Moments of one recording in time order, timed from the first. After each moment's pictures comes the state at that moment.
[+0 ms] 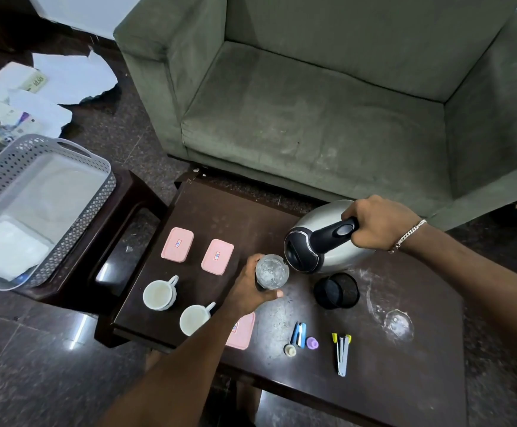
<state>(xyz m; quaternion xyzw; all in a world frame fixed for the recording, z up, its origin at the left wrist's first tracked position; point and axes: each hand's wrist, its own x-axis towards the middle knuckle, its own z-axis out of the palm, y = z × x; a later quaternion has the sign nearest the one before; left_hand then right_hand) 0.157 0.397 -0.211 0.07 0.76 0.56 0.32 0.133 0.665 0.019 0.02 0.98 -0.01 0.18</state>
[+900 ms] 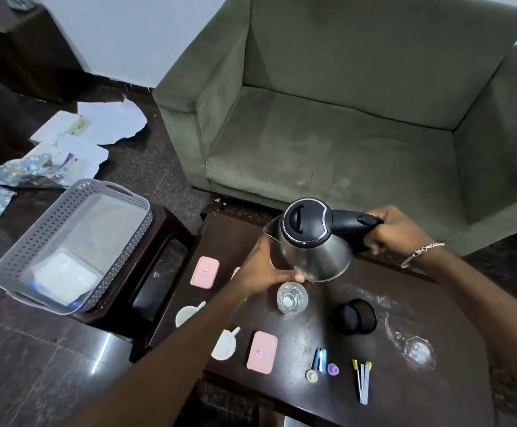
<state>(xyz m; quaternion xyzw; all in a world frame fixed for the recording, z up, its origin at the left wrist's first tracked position) 0.066 0.390 -0.088 0.20 0.76 0.57 0.24 0.122 0.651 0.068 0.18 0.86 -0.46 0.12</state>
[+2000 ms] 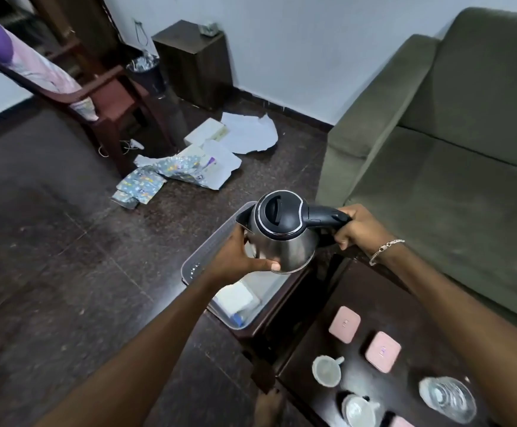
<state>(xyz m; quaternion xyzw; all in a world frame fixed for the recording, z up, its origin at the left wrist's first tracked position) -0.072 -0.003 0.030 0.02 0.81 0.57 0.13 -0.122 0.279 0.084 -0.03 0.80 -0.56 0.20</state>
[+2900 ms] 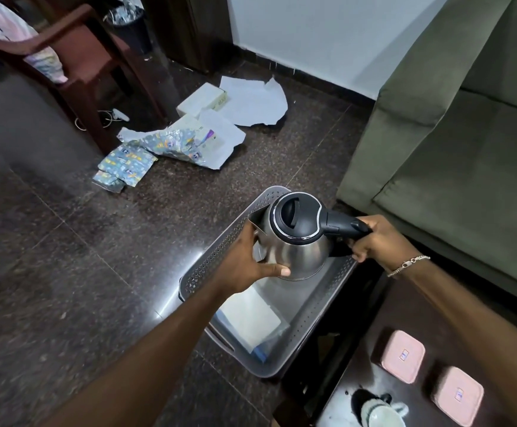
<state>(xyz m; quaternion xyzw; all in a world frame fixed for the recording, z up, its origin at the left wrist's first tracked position) -0.154 -0.070 -0.125 0.04 0.80 0.57 0.16 -0.196 0.222 -0.092 0.00 0.77 -0.60 0.23</state>
